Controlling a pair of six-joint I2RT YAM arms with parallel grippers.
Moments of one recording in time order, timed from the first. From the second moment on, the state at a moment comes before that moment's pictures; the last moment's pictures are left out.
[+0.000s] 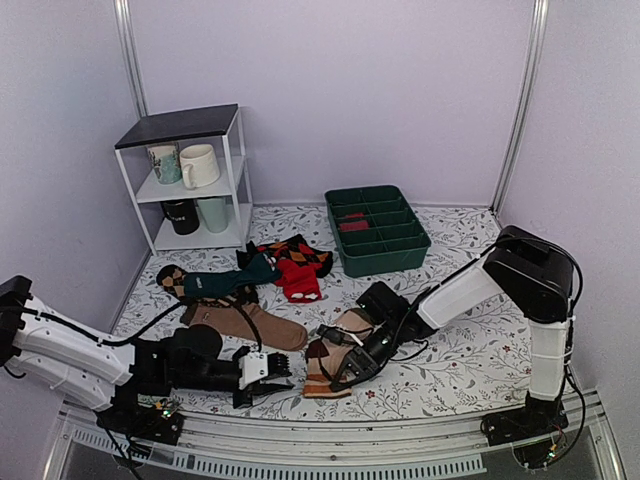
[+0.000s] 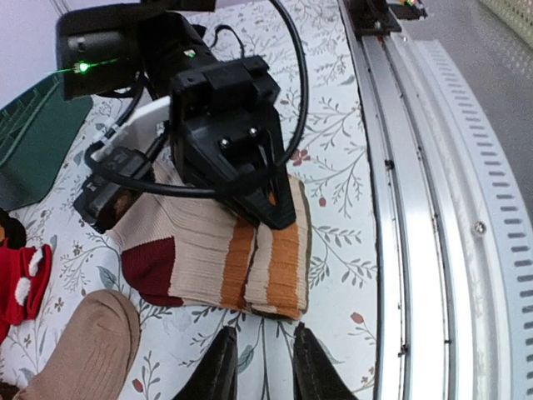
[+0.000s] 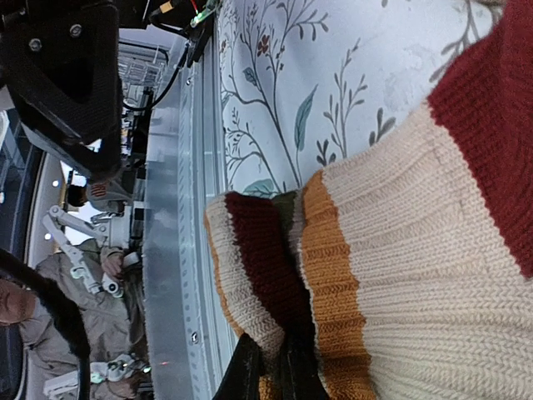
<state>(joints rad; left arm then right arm) -1.25 1.15 0.27 0.42 0.06 0.26 0.93 2.03 0.93 0.05 -1.03 0.24</state>
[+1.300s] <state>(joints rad) -1.35 1.64 0.46 0.54 -0.06 0.39 0.89 2.09 1.01 -0.16 -1.12 0.23</state>
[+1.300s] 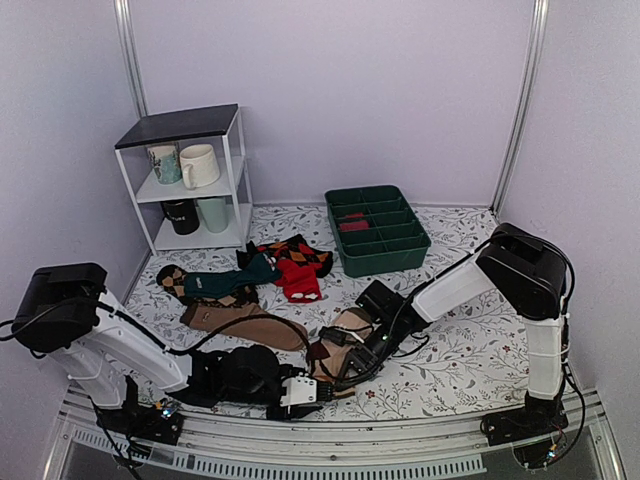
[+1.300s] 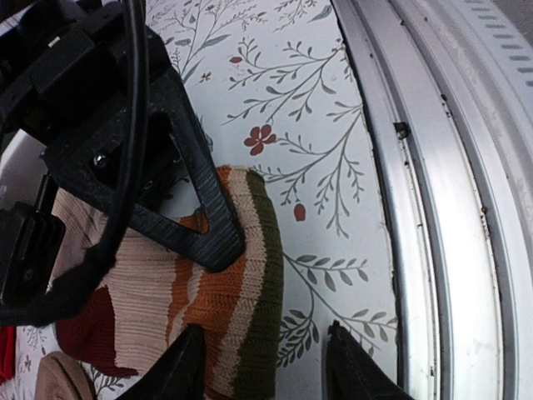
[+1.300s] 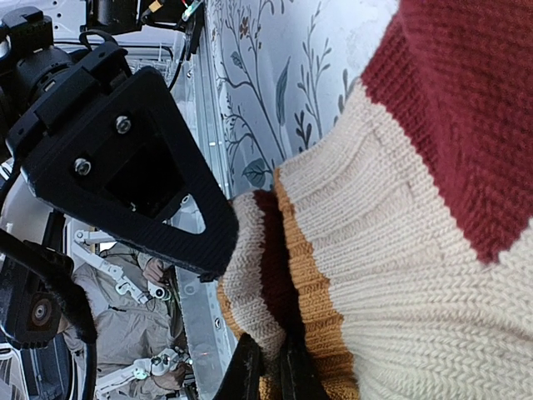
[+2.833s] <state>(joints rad) -1.38 1.72 0.51 0.57 -0.14 0.37 0.89 2.07 0.98 -0.14 -1.12 0.24</state>
